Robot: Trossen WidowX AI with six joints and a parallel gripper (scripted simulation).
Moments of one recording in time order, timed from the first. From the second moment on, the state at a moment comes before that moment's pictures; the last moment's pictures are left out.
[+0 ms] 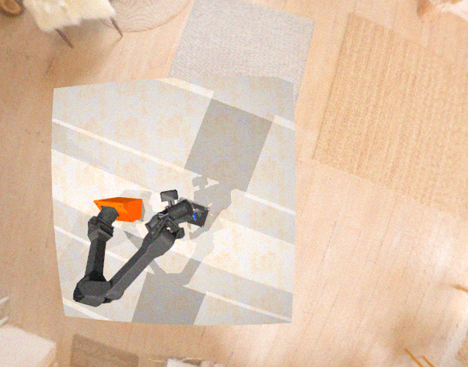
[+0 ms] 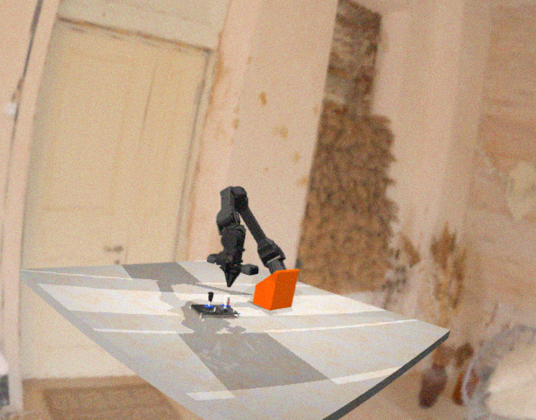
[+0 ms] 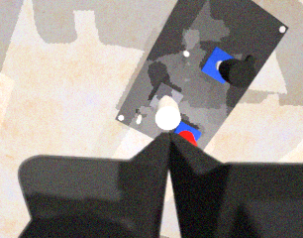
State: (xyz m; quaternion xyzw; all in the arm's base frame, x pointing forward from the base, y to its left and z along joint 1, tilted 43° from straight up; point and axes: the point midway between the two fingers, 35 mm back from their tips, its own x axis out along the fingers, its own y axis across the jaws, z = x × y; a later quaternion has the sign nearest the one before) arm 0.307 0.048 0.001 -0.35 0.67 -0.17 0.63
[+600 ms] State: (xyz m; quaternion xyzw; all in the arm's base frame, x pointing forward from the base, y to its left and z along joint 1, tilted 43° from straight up) arm 0.307 0.047 -0.001 -0.13 0.59 -0.36 0.71
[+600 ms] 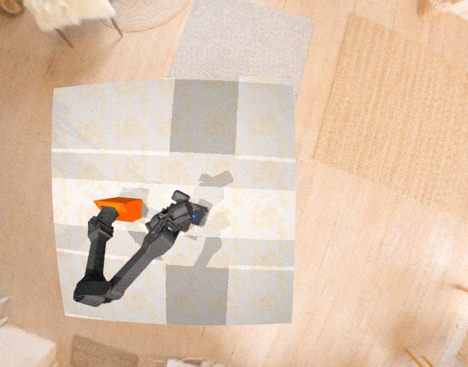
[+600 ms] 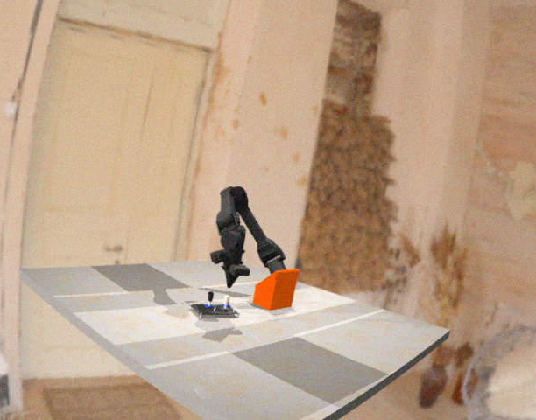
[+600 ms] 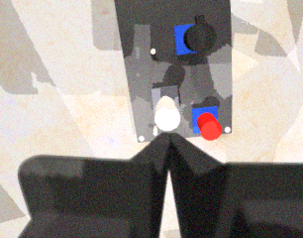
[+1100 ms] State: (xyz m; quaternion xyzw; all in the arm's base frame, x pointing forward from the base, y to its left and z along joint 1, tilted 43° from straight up) arm 0.307 0.046 -0.002 0.05 0.47 -0.50 0.72
